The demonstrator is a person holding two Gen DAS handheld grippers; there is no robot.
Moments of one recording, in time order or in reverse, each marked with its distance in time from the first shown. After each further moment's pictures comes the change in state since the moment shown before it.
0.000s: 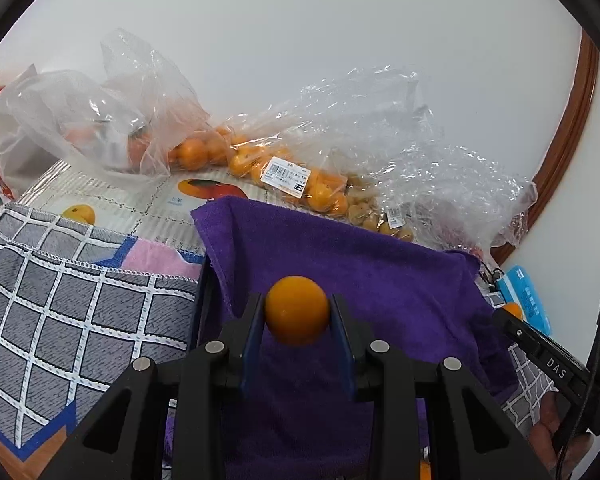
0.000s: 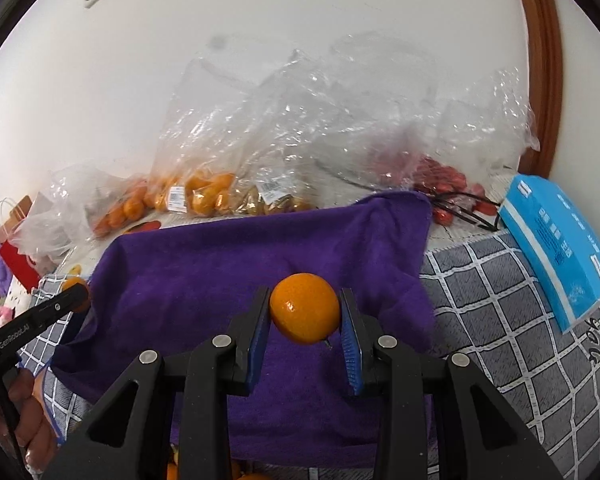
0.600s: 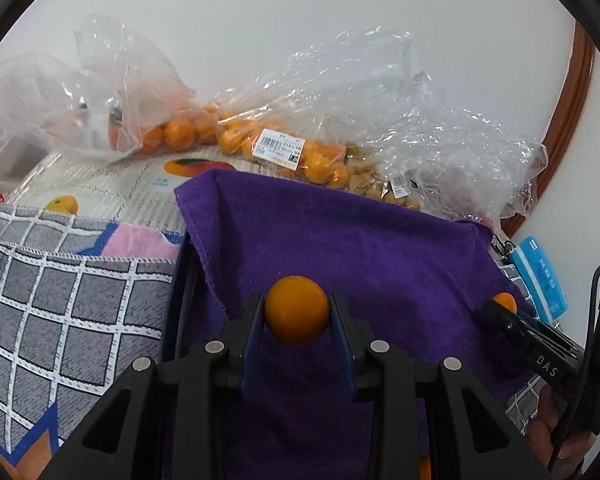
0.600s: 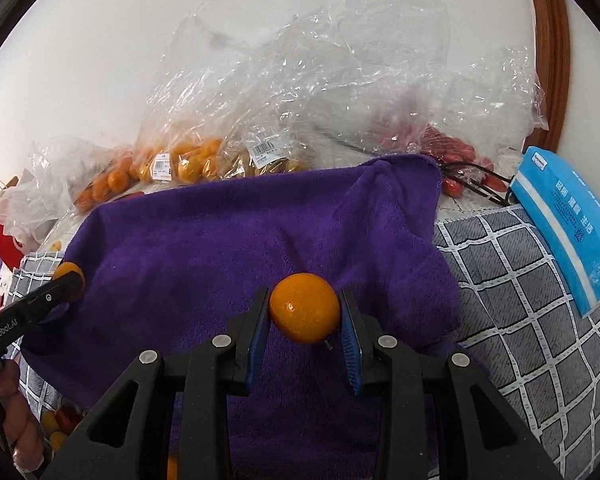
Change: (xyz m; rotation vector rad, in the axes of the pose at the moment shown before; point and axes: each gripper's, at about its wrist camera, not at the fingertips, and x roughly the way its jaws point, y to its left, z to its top) left arm 0.023 -0.007 -0.009 0.062 0.068 0.019; right arm 0.032 0.002 -0.018 -0.026 0.059 -0.034
